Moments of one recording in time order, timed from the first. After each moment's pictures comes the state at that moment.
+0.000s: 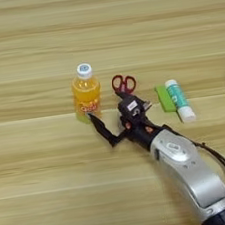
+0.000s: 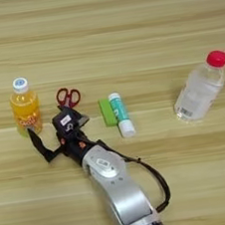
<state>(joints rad) 0.05 -0.11 0.25 -0.12 -0.01 0.15 0.33</state>
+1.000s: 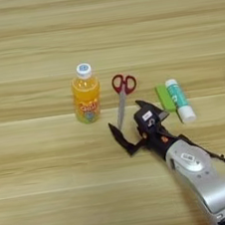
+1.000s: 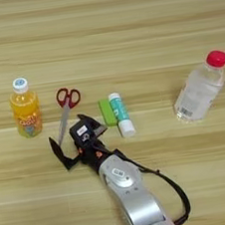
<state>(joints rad) 0.07 -0.16 0.20 0.04 -0.08 0.01 0.30</state>
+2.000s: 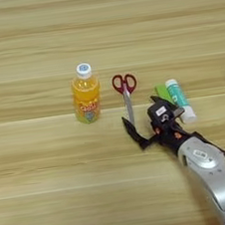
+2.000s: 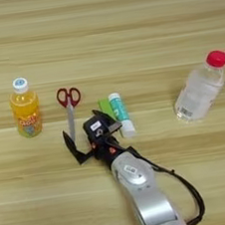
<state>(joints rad) 0.09 -0.19 0.12 -0.03 -0.04 0.04 0.31</state>
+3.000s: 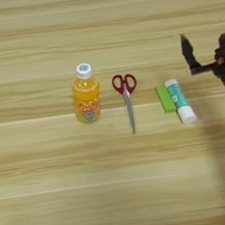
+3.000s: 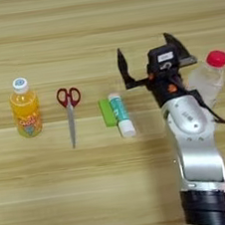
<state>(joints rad) -0.12 -0.30 -0.26 -0.18 0.03 0.06 0.20</state>
